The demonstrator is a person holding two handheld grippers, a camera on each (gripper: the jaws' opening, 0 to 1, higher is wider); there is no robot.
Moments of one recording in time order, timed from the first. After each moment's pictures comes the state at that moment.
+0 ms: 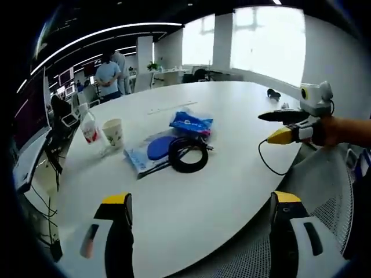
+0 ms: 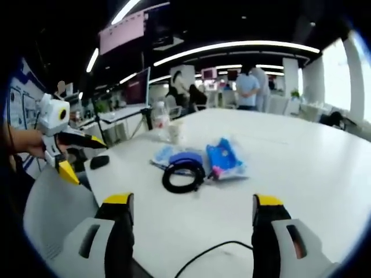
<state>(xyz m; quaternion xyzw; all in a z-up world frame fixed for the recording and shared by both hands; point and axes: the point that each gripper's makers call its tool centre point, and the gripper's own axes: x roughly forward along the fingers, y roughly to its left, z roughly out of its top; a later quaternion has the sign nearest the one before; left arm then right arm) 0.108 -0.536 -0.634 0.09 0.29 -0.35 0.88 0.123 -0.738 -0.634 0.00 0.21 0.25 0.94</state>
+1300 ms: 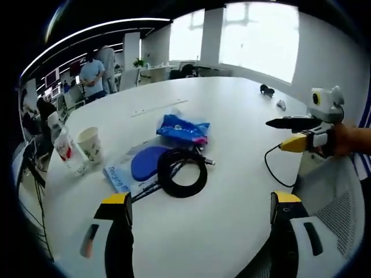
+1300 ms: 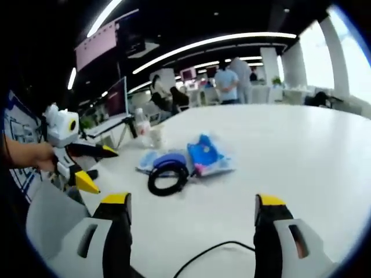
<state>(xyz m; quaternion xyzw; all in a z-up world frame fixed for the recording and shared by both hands) 0.172 -0.589 -0.652 0.09 0.31 -0.40 0.86 0.138 -0.766 -0.649 0.06 0.22 0.20 0.95</state>
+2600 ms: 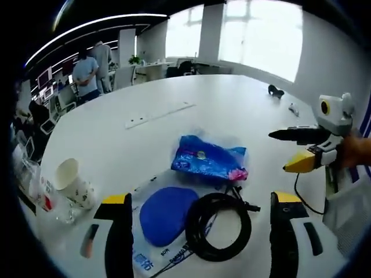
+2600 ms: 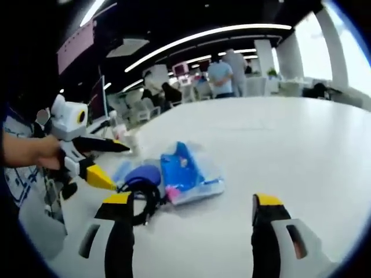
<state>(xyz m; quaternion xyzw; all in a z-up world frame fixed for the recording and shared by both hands) 0.302 -0.641 -0.671 0.09 0.32 -0.41 0.85 0.245 -0.783 -0.671 0.08 0.24 0.18 0.95</state>
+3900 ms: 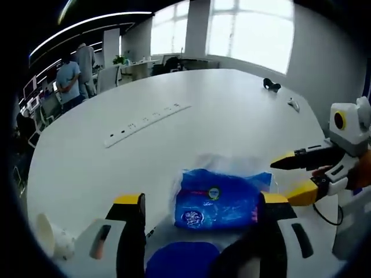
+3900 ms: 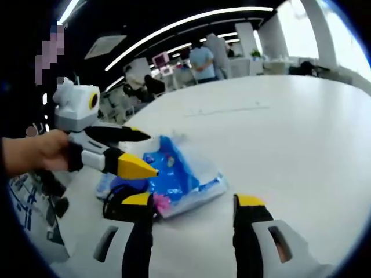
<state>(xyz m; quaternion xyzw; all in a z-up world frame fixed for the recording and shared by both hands) 0.361 -0.704 -0.694 0.12 0.32 -0.46 0.82 0.280 -0.772 -0.702 0.13 0.30 0.13 0.94</state>
